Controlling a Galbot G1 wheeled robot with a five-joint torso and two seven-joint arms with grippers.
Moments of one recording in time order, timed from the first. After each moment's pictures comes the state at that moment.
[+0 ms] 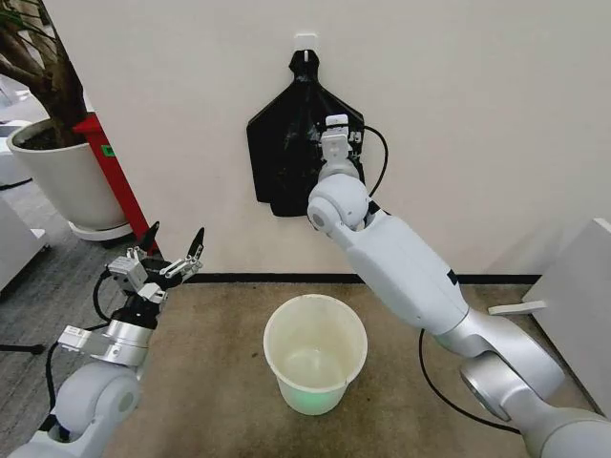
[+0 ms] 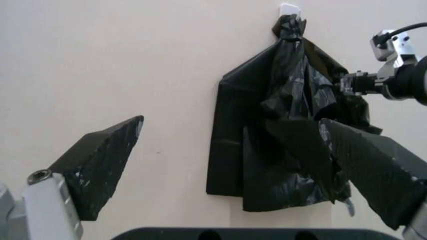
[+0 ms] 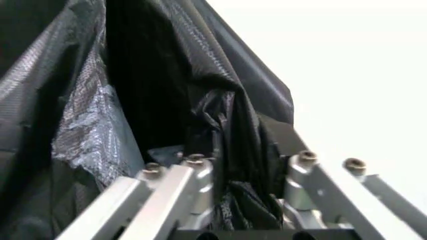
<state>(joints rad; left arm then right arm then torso) 1.45 -0.96 -0.61 -2.09 -0.72 -0.32 0.08 -0.22 1.38 -0.23 1.60 0.59 -0.58 0.88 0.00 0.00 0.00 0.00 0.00</state>
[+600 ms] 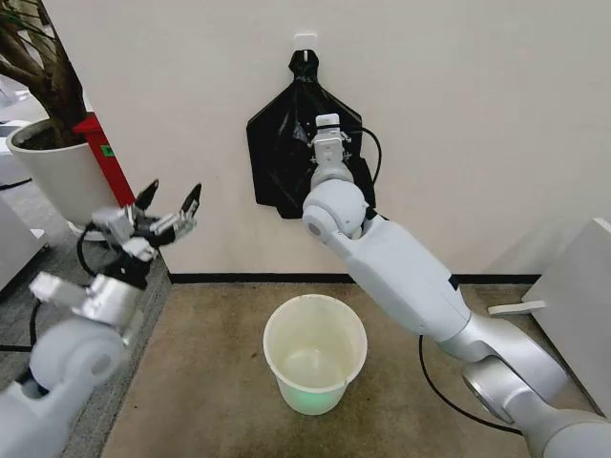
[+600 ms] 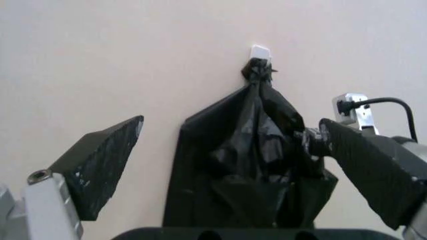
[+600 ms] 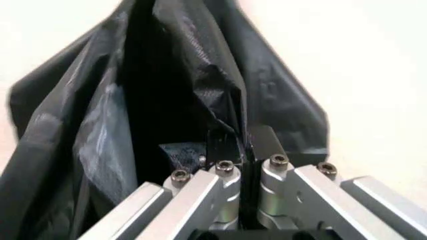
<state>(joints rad) 1.19 -0.60 -0.52 -2.14 -1.15 -0.22 -0.03 -0.20 1.40 -0.29 1.61 0.59 -0.56 0.87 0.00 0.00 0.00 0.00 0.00</state>
